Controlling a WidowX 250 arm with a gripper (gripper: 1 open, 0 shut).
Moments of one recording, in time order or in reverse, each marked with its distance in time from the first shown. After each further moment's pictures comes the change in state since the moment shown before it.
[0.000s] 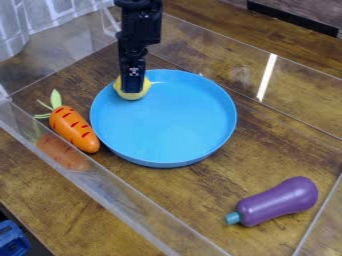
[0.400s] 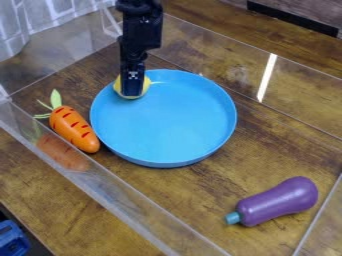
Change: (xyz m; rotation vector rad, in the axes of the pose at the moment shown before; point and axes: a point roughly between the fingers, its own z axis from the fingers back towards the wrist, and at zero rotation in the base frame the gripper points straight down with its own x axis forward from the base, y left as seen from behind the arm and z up) arm 0.001 0.003 -0.009 -0.004 0.014 -0.037
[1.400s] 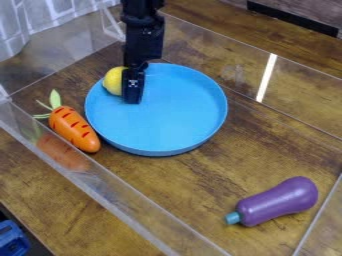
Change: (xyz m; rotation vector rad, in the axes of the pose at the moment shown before) arm 0.002 0.009 -0.019 -0.007 0.030 -0.057
